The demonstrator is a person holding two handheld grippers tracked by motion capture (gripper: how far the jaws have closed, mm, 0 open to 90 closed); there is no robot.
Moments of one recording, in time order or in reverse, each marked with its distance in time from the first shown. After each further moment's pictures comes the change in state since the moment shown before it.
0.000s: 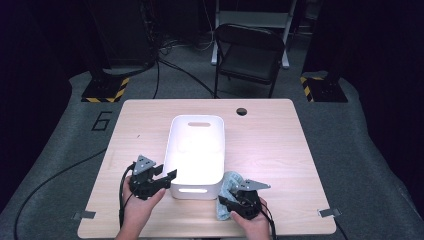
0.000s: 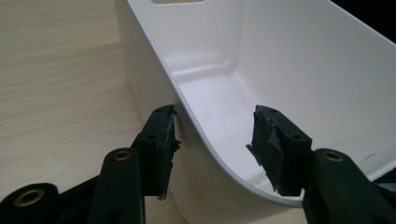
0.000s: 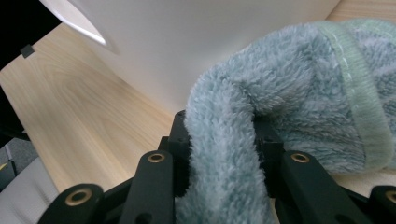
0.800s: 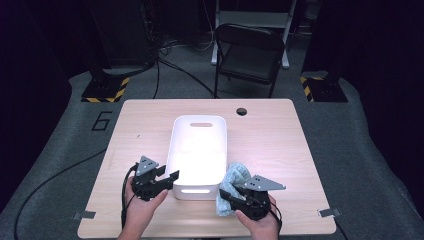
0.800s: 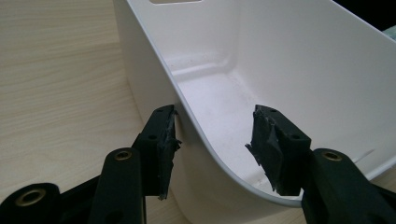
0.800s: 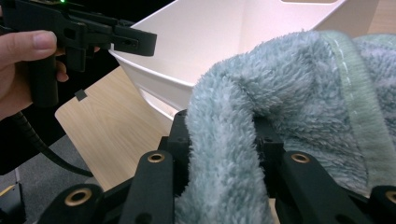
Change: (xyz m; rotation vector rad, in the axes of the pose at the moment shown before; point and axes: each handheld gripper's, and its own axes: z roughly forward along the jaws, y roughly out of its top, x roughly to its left) left arm -0.007 0.000 0.001 0.002 -0.002 0.014; right arm 0.032 0.038 -0.058 -0.165 0.034 -0.075
